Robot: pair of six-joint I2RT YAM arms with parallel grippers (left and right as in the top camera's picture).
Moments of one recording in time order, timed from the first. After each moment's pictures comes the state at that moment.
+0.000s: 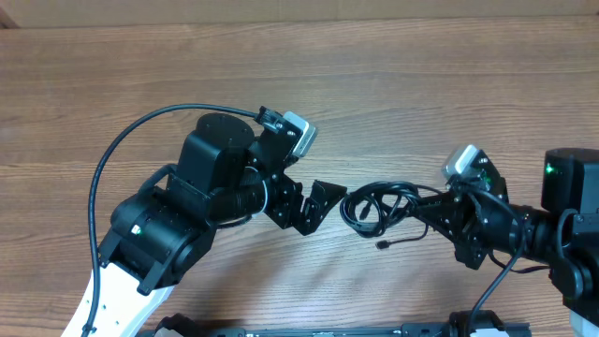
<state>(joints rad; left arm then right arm) -0.59 1.14 1.39 -0.88 0.42 -0.20 0.05 0.95 1.41 -1.39 -0.75 -0.53</state>
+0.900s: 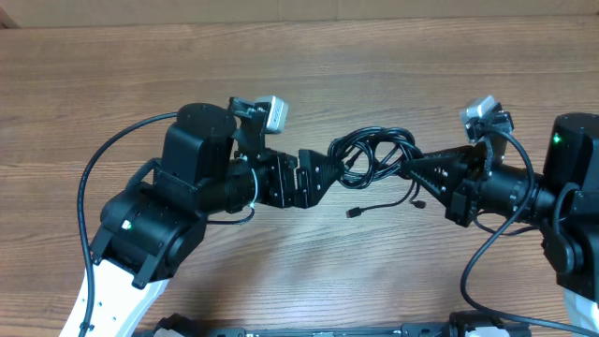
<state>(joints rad) -0.51 1.14 1.39 -0.83 0.52 -0.64 0.05 1.01 1.41 -1.09 -0.86 -0.09</state>
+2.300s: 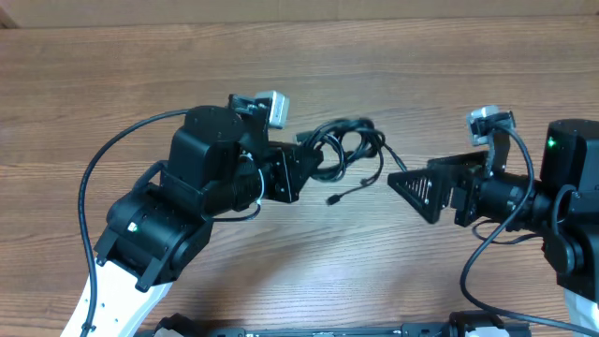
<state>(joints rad) -0.55 1.14 1.39 -0.78 0.40 -0.67 0.05 1.01 1.41 -1.18 -0.79 0.17</state>
